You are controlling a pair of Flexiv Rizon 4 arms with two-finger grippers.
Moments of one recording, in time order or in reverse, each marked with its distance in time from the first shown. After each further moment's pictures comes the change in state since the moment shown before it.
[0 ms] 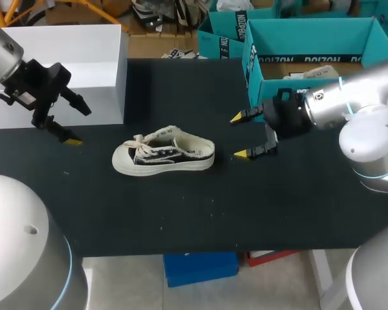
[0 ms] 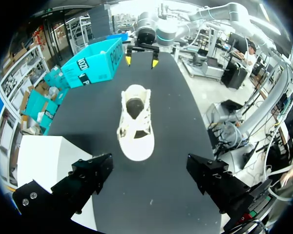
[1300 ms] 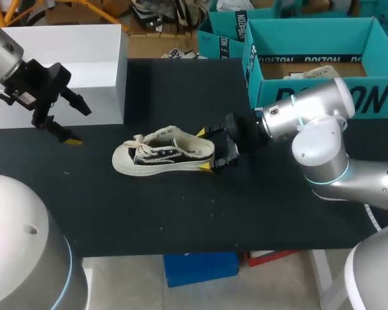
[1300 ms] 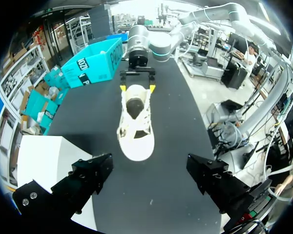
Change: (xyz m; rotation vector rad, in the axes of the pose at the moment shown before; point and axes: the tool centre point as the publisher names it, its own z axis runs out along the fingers) left arm 0.000 0.000 0.000 0.000 0.000 0.000; right arm 0.001 -0.009 0.109 -0.096 0.085 0.076
